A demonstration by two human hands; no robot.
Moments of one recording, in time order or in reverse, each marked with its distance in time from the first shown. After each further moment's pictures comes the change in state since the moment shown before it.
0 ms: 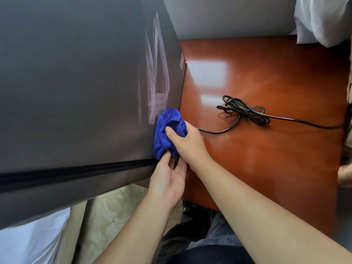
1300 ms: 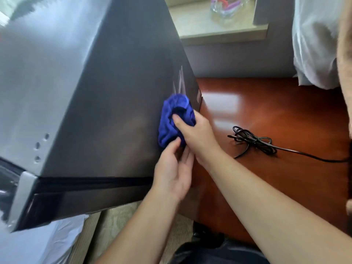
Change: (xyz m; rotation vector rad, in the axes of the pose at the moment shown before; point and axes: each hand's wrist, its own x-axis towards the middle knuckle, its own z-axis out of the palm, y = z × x) left_hand -0.086 0.052 0.084 -0.049 -0.207 0.148; right_hand 0.007 -0.121 -0.002 0.251 -0.022 -0.243
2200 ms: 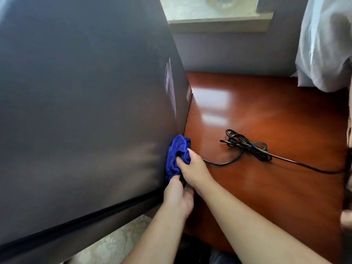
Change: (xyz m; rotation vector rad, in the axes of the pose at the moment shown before) left_hand 0.104 -0.081 -0.067 0.098 0.332 -0.154; right_hand 0.002 0.134 -0.039 -0.371 -0.122 0.281
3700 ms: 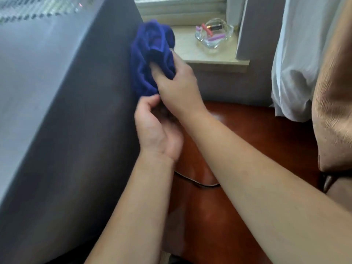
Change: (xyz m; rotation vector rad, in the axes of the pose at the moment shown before) left_hand -0.125 0.120 0.161 -0.138 -0.773 0.241; right_hand 0.032 -0.283 -0.063 0.163 0.214 -0.664
